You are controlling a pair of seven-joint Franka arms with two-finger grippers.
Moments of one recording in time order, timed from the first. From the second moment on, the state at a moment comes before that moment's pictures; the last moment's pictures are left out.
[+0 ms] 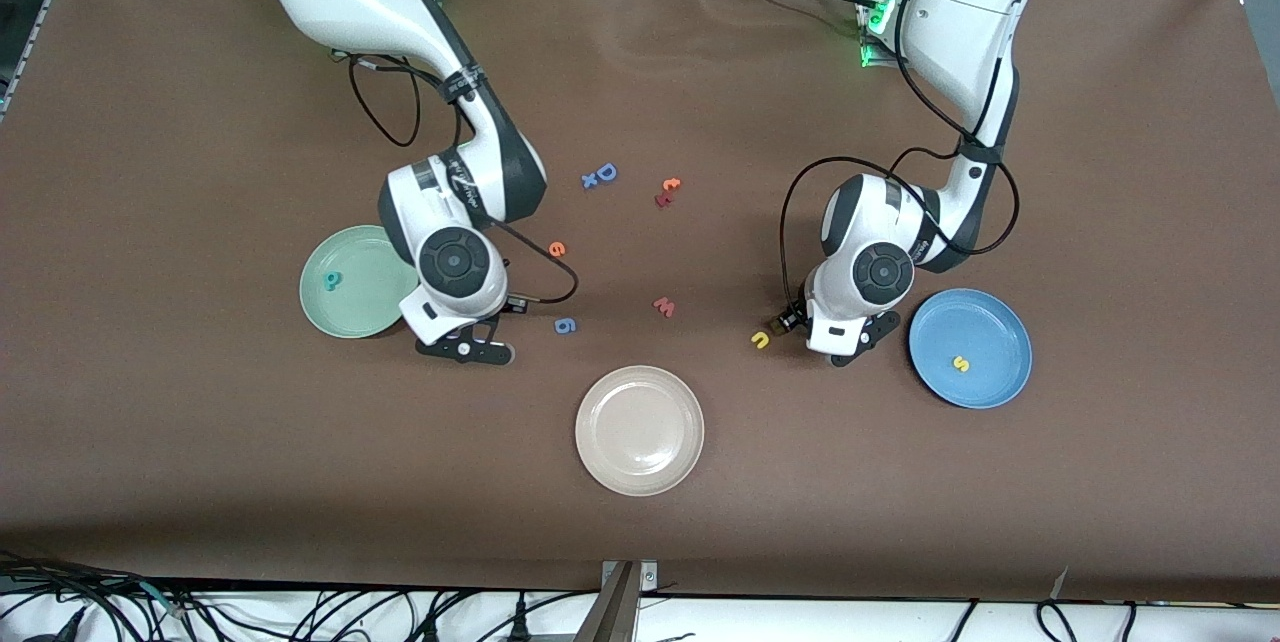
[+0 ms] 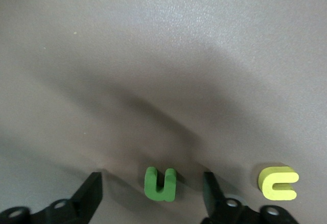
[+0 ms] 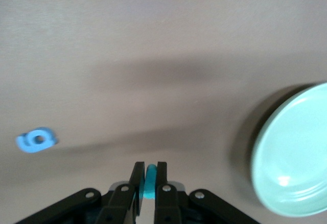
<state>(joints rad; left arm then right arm) -0.49 0.69 0.12 -1.75 -0.26 2.28 -0.86 0.57 0.73 -0.16 -1.41 0.02 1.93 0.51</state>
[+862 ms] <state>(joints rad) -0.49 0.68 0.12 -1.74 -0.26 2.28 -0.85 0.52 0.73 -0.32 -1.51 -0.07 1.88 0.33</state>
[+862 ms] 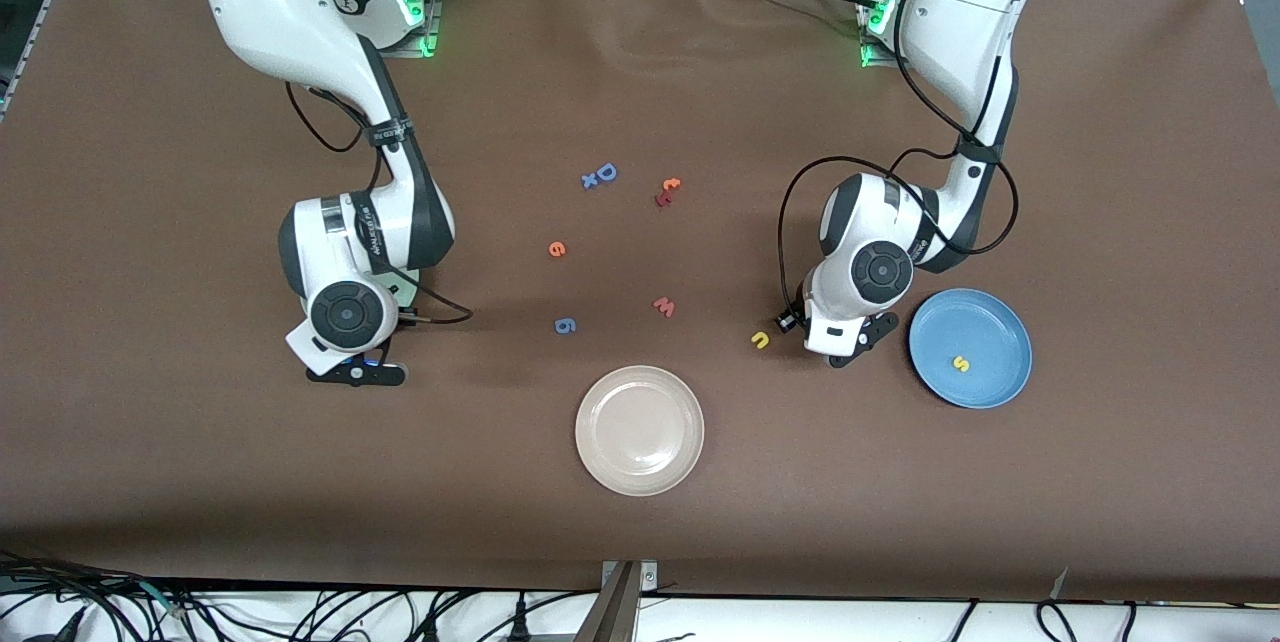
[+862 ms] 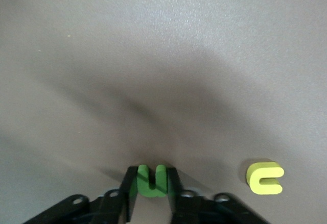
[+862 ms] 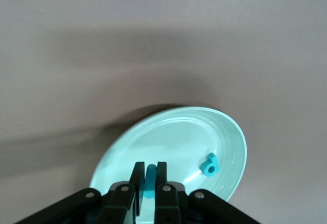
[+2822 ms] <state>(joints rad) -0.40 0.63 0.40 -1.74 -0.26 2.22 0.37 0.58 0.47 -0.32 -1.87 0.11 2.04 0.58</state>
